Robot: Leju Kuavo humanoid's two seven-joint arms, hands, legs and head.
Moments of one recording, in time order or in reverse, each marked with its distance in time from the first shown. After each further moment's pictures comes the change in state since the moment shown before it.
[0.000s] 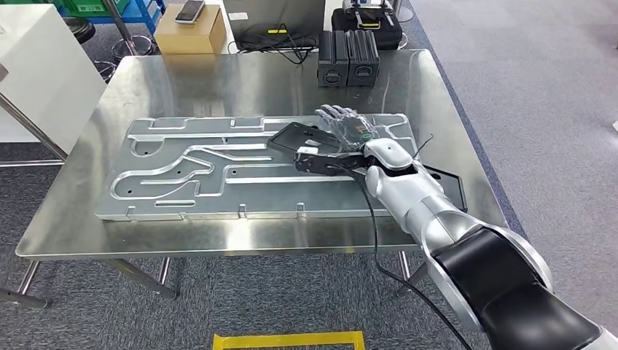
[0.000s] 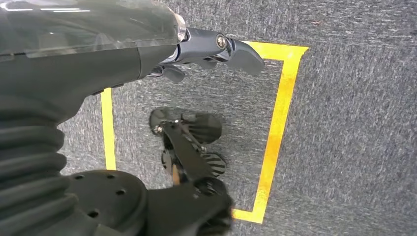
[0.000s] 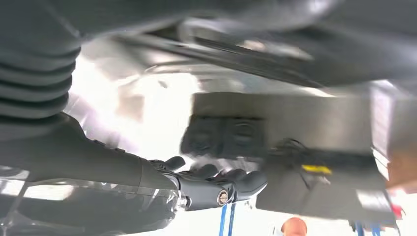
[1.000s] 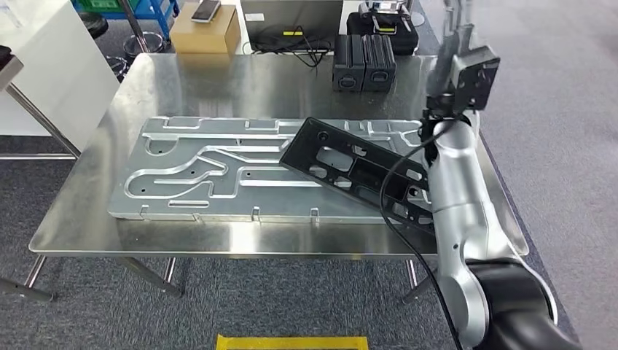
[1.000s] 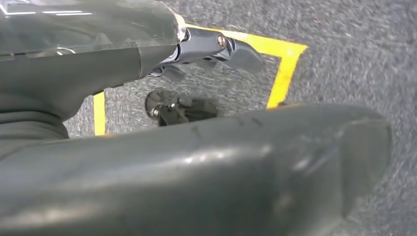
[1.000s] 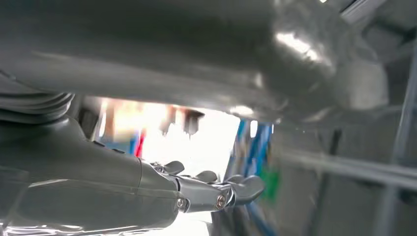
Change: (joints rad) left arm 0.034 -0.011 -0.008 0.003 0.086 -0.039 -0.039; right arm 0.228 -0.047 -0.568 -0.750 -0.678 0.090 -0.419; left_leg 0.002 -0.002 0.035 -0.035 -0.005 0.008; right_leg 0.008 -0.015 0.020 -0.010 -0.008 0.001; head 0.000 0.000
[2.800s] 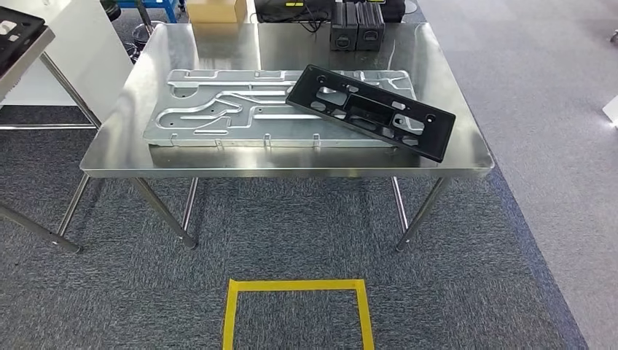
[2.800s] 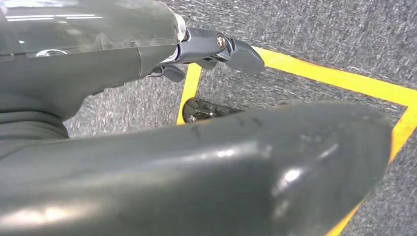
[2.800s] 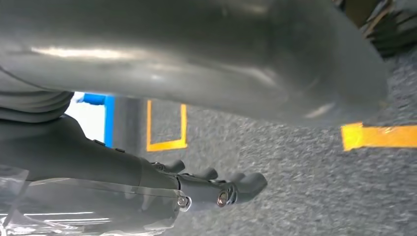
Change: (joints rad) left arm 0.044 -0.032 0.086 0.000 -0.023 0.016 0.058; right arm 0.843 0.050 -1.143 0.794 0.810 0.032 0.828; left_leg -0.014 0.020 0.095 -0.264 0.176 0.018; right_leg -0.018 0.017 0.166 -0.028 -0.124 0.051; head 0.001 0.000
